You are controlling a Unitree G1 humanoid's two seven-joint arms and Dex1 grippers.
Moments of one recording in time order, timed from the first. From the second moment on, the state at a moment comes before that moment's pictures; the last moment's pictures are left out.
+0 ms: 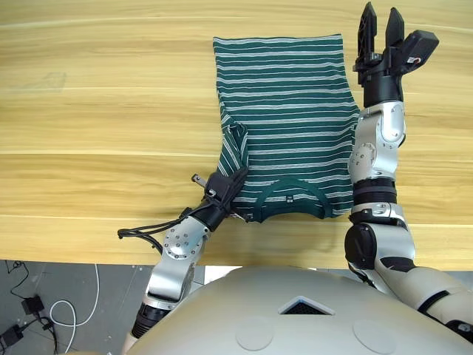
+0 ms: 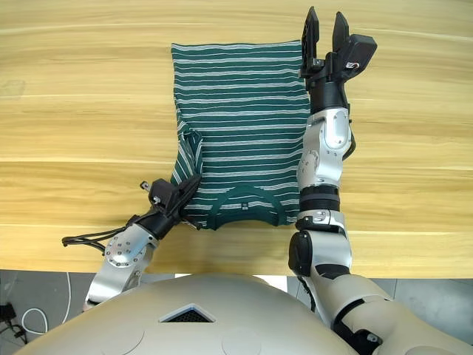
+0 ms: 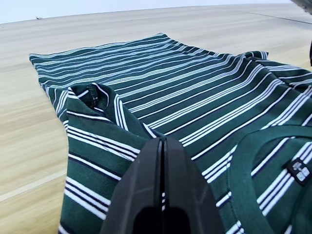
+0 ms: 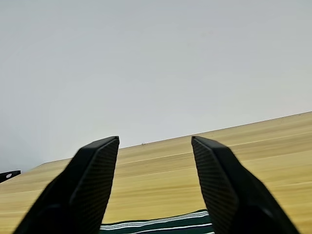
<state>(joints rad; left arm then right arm) 0.50 0.23 -0.31 -0.44 -0.05 0.17 -0.33 -0.44 -0.02 -0.20 0.52 0.29 -0.38 0.29</state>
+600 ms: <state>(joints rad) 0.51 0.25 -0.34 -0.57 -0.24 0.24 -0.42 -0.46 -0.02 -0.19 0.59 0.26 -0.39 0.28</state>
